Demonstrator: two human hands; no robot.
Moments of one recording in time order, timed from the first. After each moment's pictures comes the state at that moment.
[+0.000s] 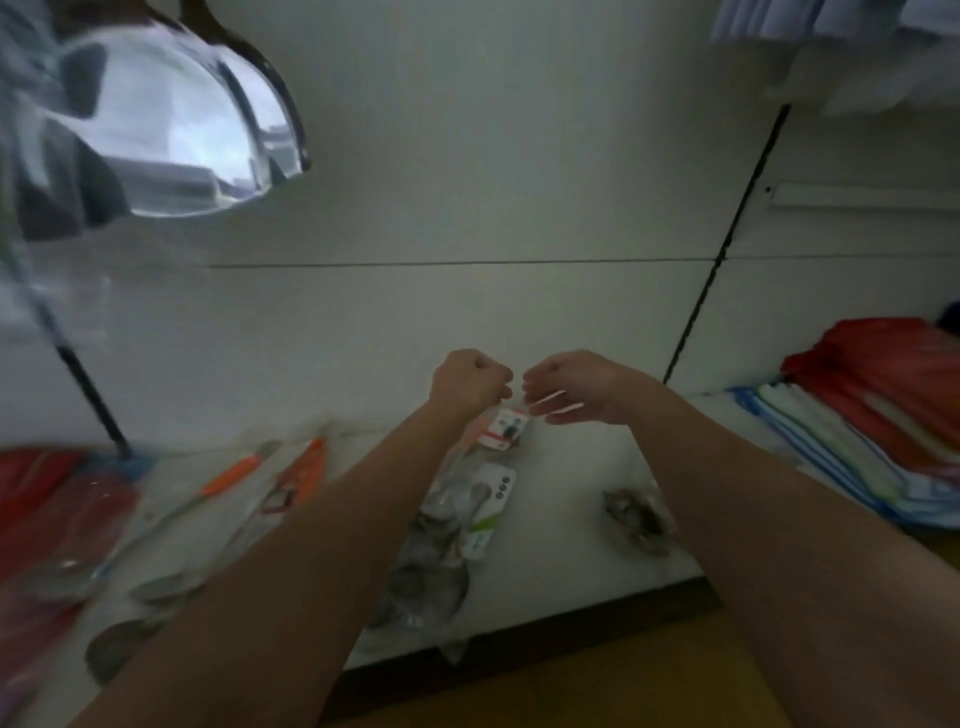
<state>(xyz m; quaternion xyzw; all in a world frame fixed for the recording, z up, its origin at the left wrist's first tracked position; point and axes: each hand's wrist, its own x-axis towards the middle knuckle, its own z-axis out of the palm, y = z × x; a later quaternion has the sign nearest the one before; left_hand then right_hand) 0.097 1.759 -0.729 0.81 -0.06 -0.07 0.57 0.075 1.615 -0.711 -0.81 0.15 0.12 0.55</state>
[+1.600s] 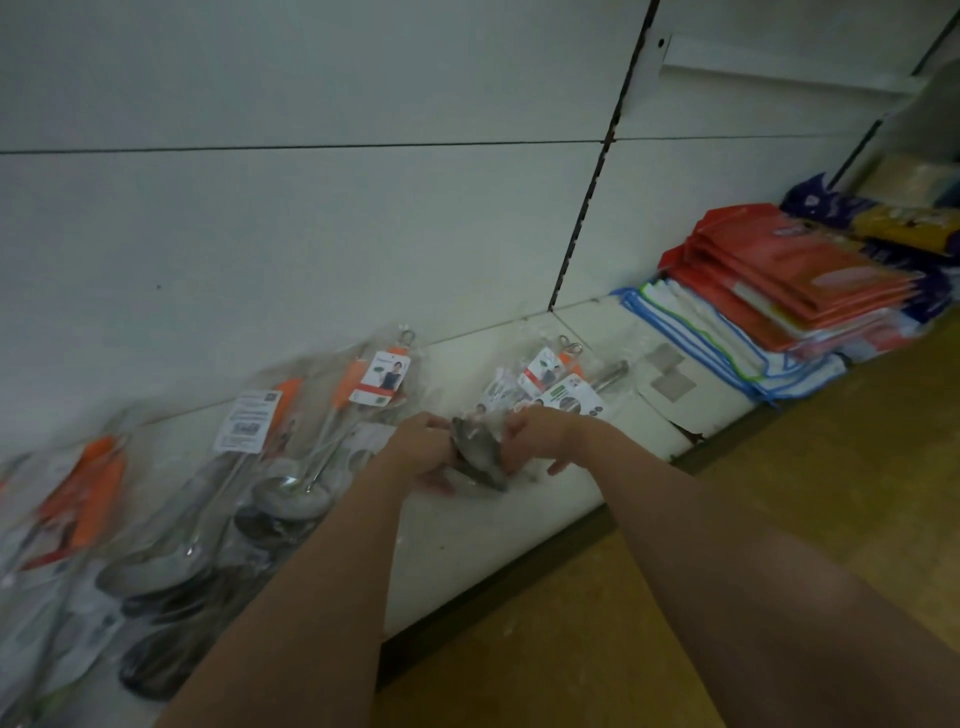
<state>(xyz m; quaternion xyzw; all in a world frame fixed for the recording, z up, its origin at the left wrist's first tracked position) 0.119 1.676 -0.887 0.76 -0.04 -0.37 0.53 0.052 1.531 -0.842 -0.88 0.24 0.26 0.33</state>
